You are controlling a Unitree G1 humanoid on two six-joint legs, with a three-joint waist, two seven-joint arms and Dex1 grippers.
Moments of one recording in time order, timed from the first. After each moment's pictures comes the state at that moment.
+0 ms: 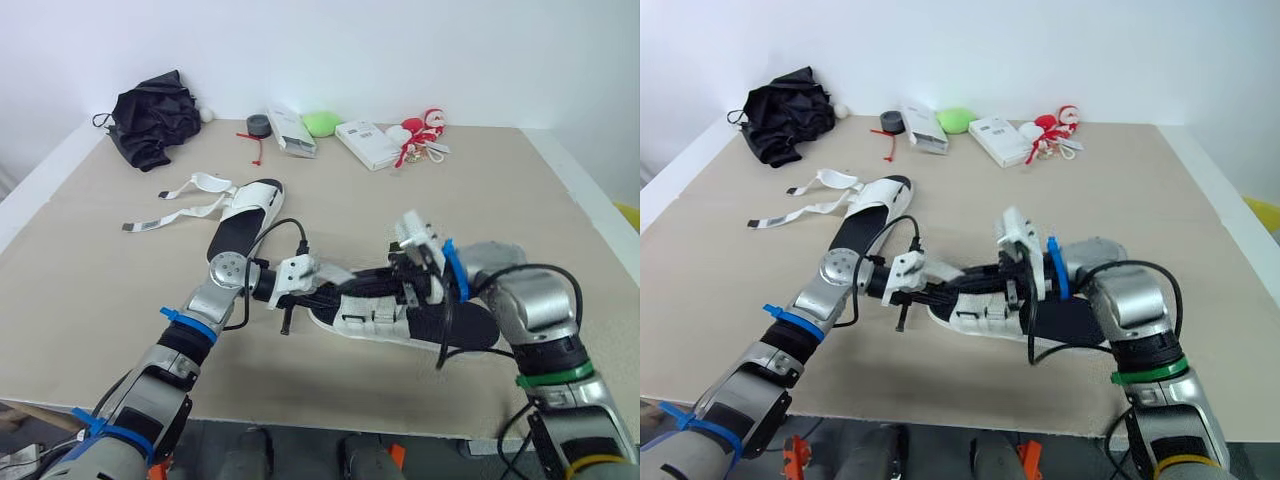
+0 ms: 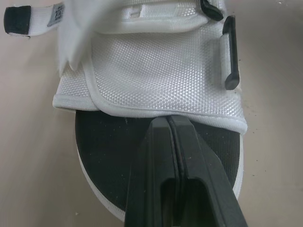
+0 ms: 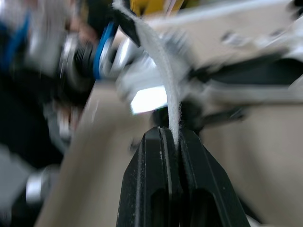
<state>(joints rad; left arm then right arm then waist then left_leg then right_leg) -0.72 0.29 -0.34 0.56 -0.09 -0.20 -1.32 -0.57 -0.64 0.19 -0.12 0.40 0.54 1.35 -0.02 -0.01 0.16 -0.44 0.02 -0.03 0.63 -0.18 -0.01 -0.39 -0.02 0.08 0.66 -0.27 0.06</state>
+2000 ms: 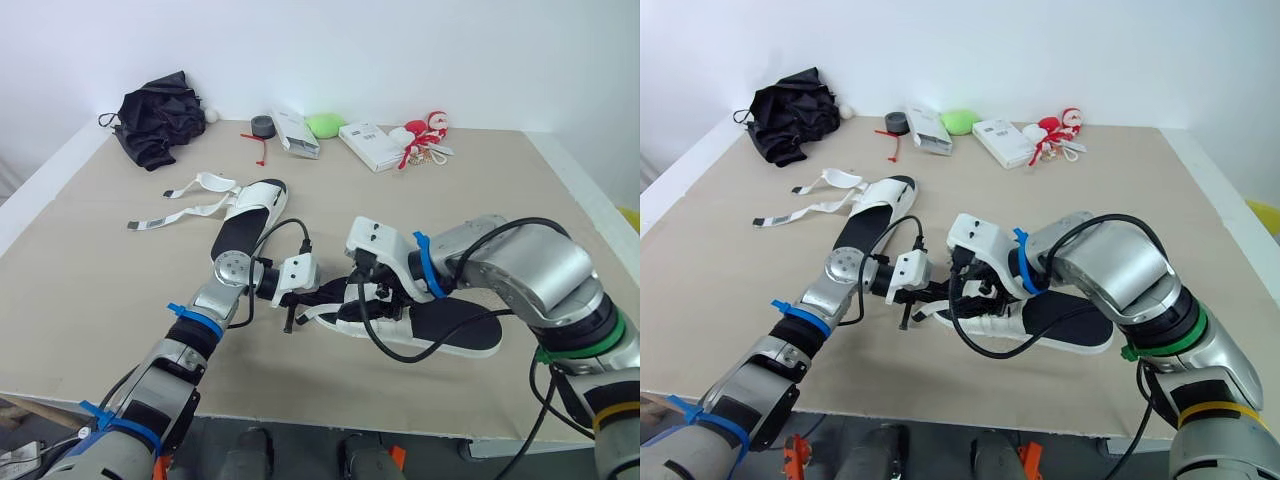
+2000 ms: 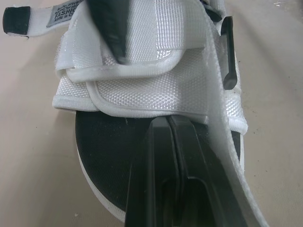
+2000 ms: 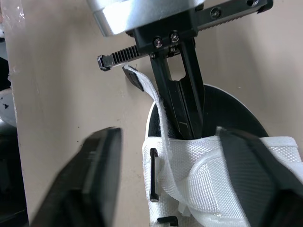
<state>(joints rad) -0.76 0.26 -0.33 0.67 -0.09 -0.26 -1.34 -0.94 -0.76 0.46 -0.44 0.52 1.39 0.89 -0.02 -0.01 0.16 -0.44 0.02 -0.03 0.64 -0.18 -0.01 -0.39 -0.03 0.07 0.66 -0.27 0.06</state>
